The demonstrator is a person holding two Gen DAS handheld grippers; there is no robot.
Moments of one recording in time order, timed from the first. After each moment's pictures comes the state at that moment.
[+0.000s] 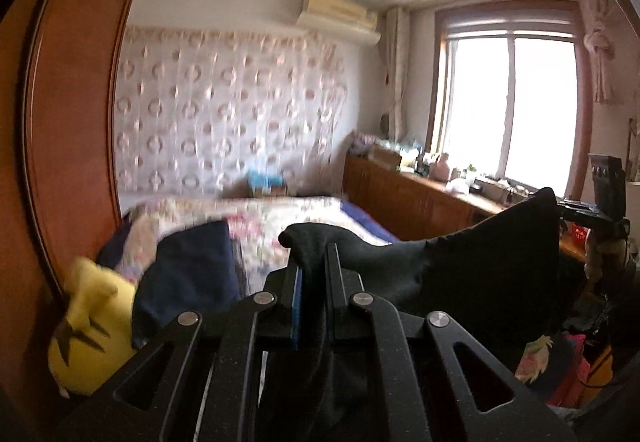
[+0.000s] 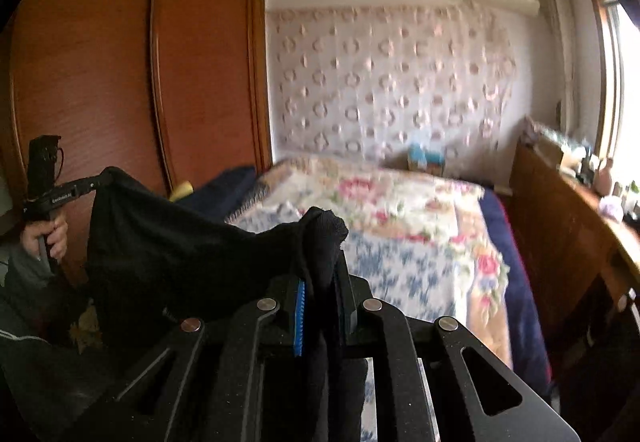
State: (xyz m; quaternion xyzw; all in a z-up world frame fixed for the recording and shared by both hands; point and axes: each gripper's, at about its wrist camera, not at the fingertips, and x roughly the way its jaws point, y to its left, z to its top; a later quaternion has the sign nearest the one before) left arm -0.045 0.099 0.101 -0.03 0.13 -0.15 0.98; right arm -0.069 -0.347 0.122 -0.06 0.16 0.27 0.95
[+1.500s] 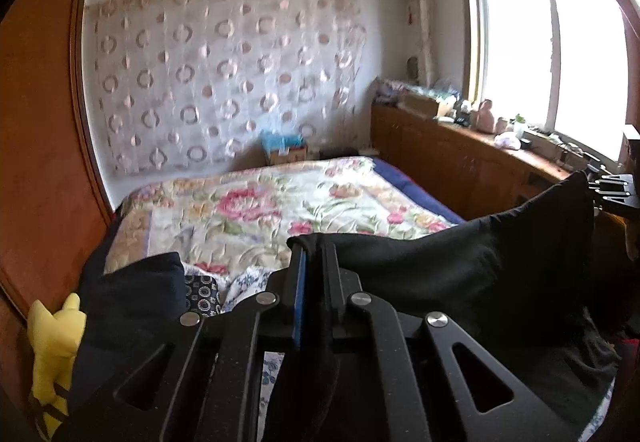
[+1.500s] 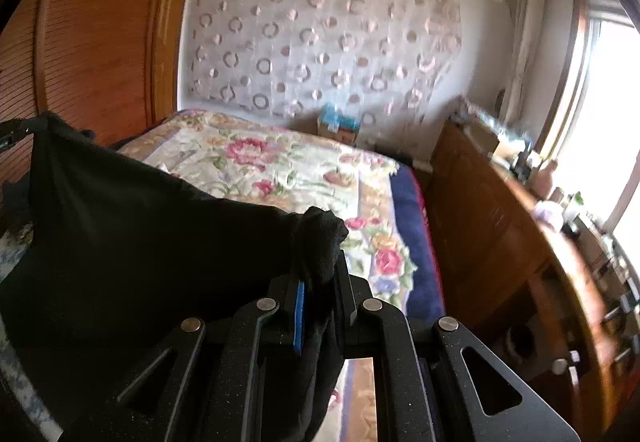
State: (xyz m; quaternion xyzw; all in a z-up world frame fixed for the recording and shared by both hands) left arm 0.242 0.024 0.029 0.02 0.24 -0.10 0.97; right arm 0.180 -0.253 0.050 -0.14 0.26 0.12 0.95
